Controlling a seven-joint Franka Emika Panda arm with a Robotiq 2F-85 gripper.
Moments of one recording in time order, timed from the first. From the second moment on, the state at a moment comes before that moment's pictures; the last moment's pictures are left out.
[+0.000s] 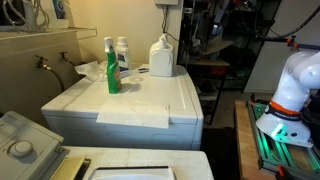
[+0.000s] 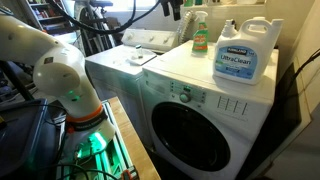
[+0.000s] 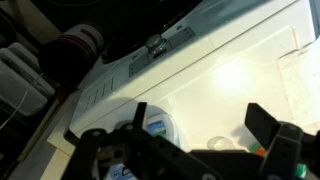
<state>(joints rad) -0.08 -0.74 -0.07 -2.38 0.02 1.85 0.04</state>
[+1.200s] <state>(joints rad) 0.04 -0.14 0.31 -1.65 -0.08 1.90 0.32</state>
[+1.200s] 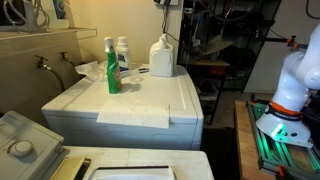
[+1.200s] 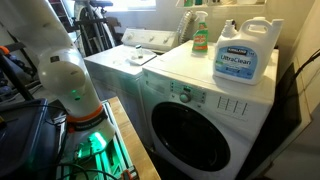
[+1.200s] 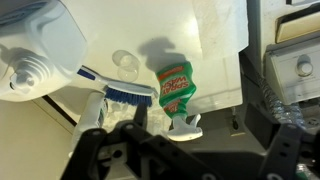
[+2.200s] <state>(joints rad) 0.25 0.32 0.32 -1.09 -0.30 1.19 0.88</state>
